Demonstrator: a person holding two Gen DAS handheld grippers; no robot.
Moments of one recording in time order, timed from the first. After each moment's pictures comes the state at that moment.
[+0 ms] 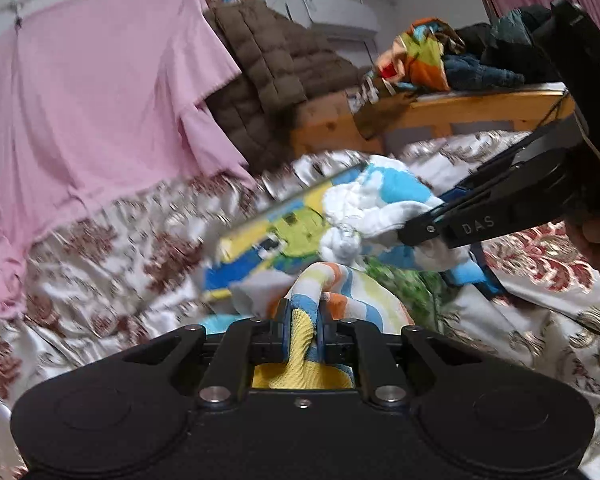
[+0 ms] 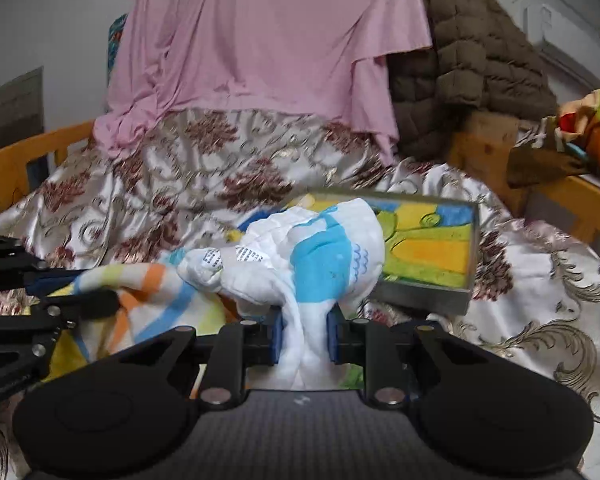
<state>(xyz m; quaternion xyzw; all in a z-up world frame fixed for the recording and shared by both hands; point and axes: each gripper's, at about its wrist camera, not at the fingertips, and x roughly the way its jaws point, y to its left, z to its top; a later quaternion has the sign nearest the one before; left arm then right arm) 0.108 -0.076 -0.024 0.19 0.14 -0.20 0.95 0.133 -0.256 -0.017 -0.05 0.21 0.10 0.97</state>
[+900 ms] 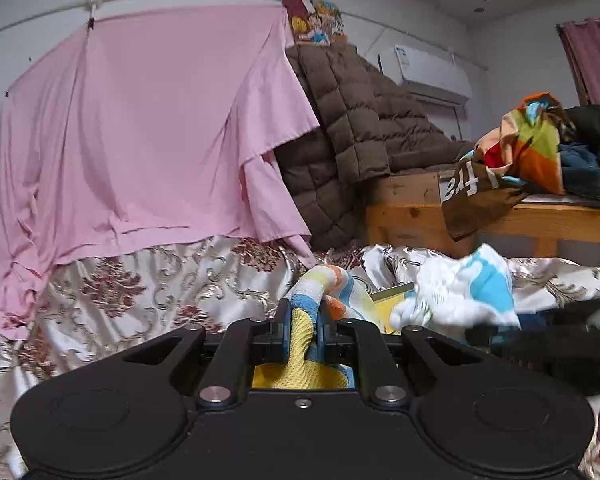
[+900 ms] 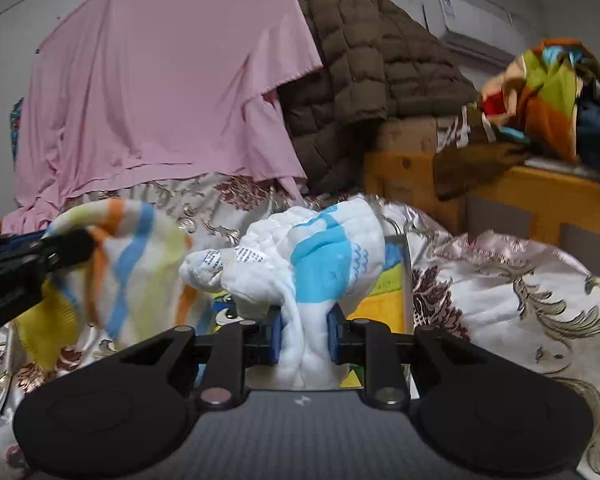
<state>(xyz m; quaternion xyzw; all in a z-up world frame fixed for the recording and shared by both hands) 0.258 -0.164 0.028 0.09 0.08 -0.10 0.99 0.251 -0.335 -0.020 0.07 0.16 0.00 0.99</state>
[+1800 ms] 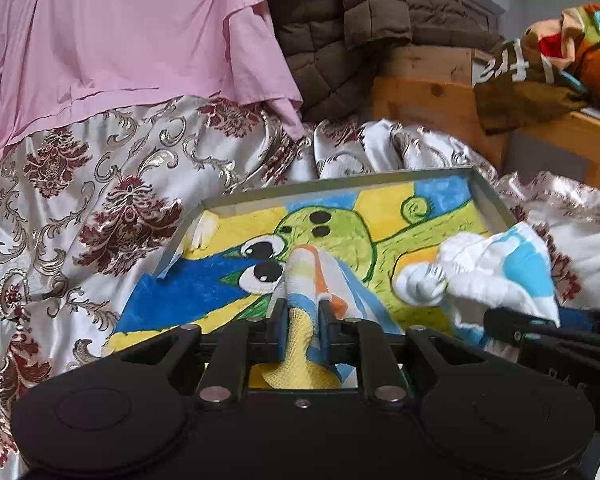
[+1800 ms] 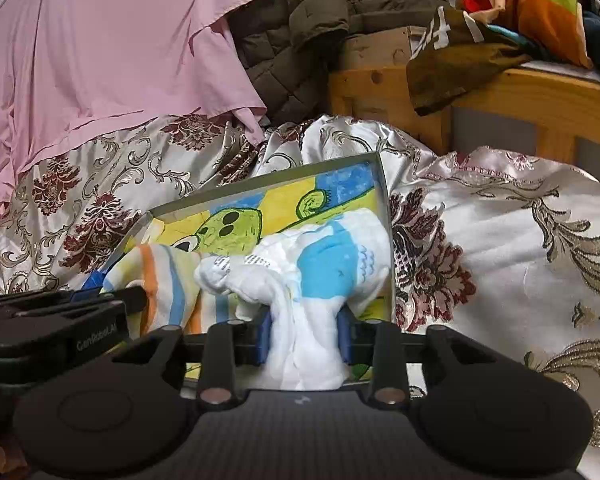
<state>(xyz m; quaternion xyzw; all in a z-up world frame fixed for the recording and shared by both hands) 0.374 -0.209 -0.050 0.06 0.27 -0.08 0.96 0.313 -0.364 -0.063 0.10 0.25 -0.03 0.96</state>
